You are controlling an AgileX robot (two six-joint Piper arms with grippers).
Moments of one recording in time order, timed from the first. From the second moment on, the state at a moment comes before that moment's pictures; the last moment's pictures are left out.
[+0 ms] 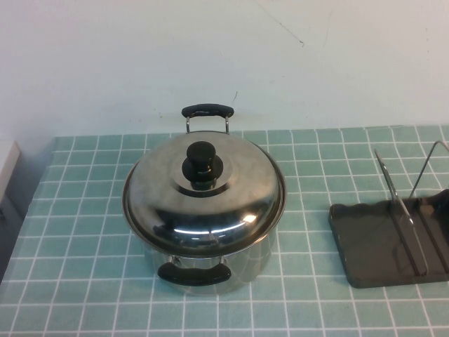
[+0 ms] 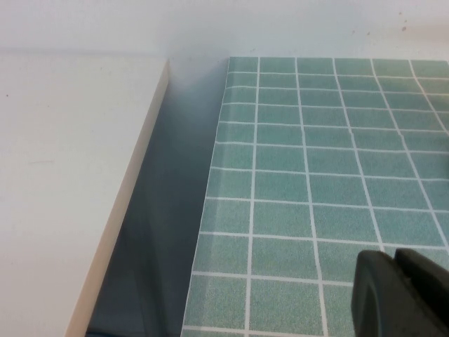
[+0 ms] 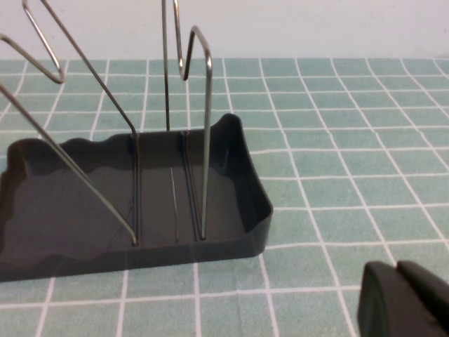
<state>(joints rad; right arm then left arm) -0.10 -0.01 0.02 -0.01 0.42 -0.03 0.13 -0.01 0.02 -0.09 0.35 0.02</state>
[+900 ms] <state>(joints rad) -0.10 -0.01 0.02 -0.01 0.42 -0.03 0.13 -0.01 0.02 -0.55 0.31 -0.39</state>
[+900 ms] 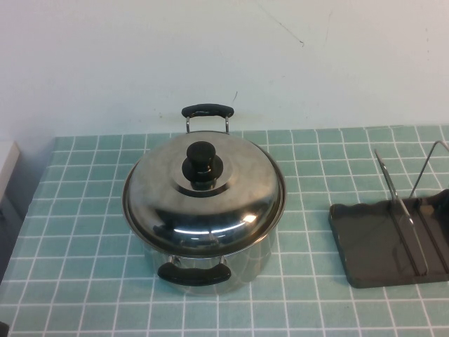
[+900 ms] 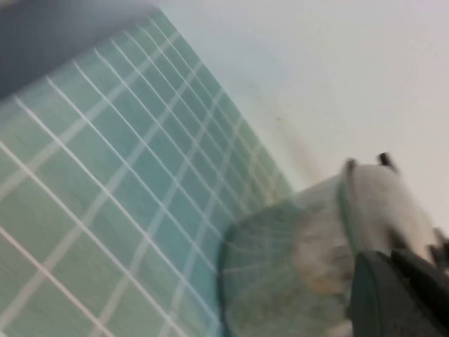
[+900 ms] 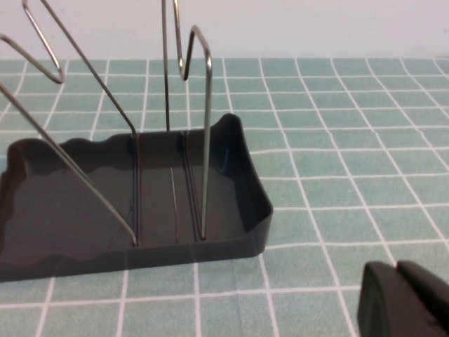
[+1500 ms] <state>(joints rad) -0.10 -0.01 0.02 -0.01 0.42 -0.03 0.13 0.00 -0.16 -0.73 0.44 0.02</state>
